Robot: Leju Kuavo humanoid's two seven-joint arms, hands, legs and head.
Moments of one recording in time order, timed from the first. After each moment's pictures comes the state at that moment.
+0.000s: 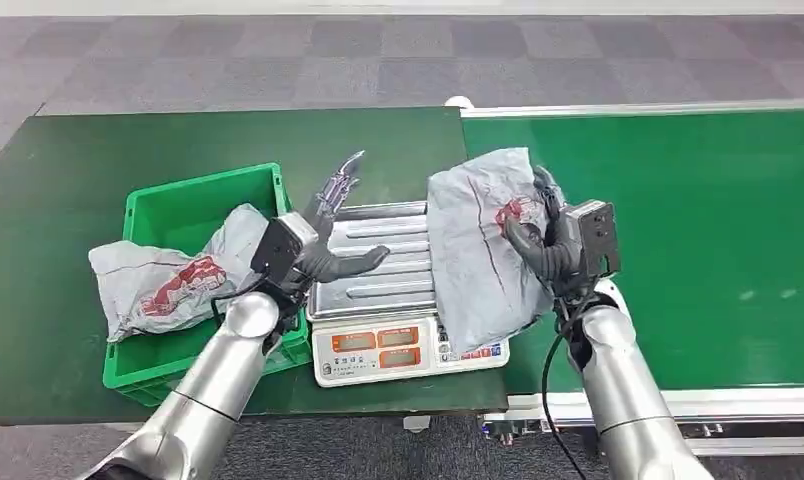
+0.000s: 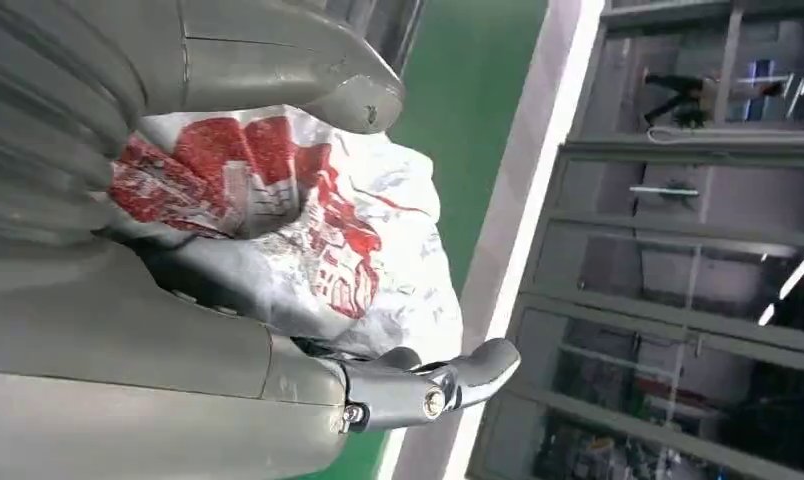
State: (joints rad) left arm -0.54 -0.15 -0.29 -1.11 -0.10 -0.28 -0.46; right arm -0.51 0.00 0.20 -1.05 -0.02 0.10 -0.34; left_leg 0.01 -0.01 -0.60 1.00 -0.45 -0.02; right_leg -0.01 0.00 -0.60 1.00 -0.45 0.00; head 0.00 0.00
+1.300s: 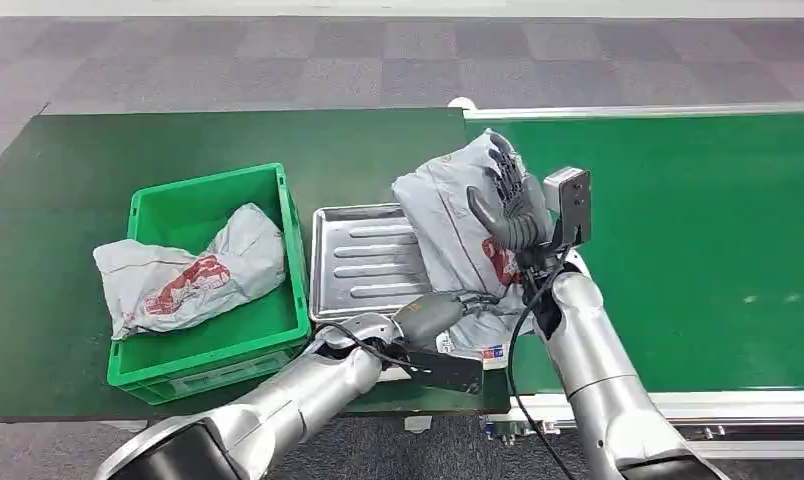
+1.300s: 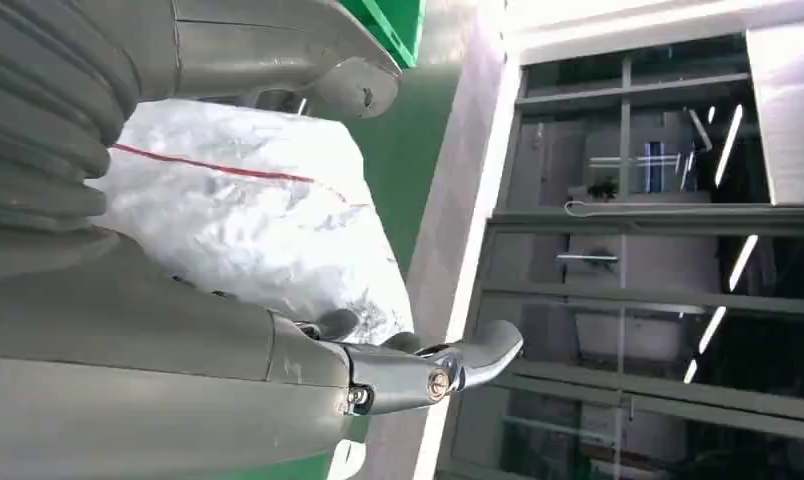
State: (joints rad) left arm -0.74 -0.36 -0.75 -0.42 -0.60 -0.10 -0.47; right arm -0.65 0.11 0.20 -0.89 -0.08 0.21 -0.42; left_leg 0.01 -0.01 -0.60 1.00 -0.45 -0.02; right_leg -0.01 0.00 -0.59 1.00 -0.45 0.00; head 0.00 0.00
